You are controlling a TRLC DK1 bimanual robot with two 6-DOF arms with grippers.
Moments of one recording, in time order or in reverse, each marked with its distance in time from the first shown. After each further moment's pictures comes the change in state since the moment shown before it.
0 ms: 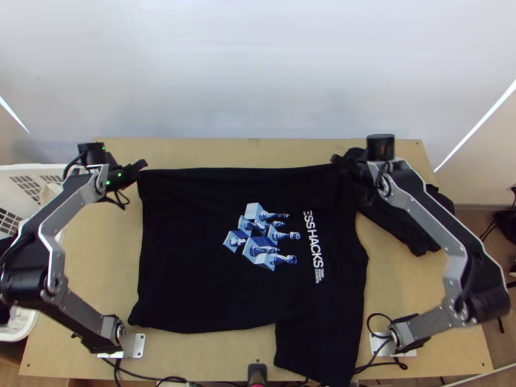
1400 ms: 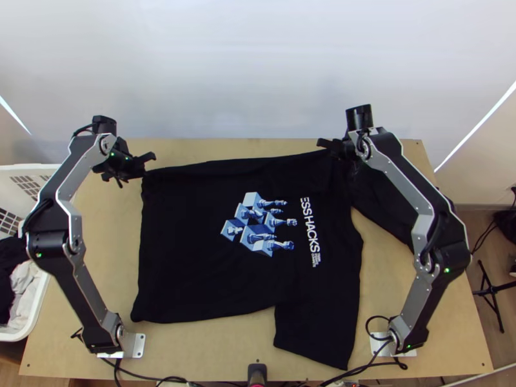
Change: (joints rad) left arm -0.019 0.309 0.524 -0.593 0.035 0.208; right arm 0.026 0.319 0.477 -0.285 0.075 -0.154
